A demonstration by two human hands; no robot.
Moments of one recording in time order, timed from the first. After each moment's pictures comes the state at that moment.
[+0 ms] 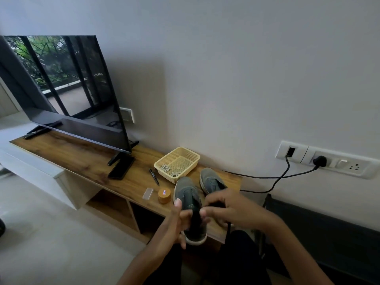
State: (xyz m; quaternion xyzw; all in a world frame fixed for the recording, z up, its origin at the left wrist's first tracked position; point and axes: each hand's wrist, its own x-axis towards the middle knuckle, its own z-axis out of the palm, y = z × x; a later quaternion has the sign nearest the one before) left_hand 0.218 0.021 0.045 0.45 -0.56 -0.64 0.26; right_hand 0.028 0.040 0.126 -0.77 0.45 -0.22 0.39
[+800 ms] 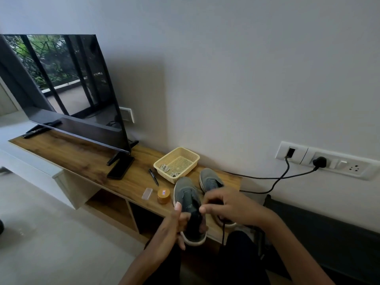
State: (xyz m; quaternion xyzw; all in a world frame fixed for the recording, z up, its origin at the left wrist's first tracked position) left_hand 0.218 0.023 0.045 0.45 -0.58 -0.62 0.28; right_hand 0.027 0.033 0.127 -0.78 0.45 -0.22 0.38
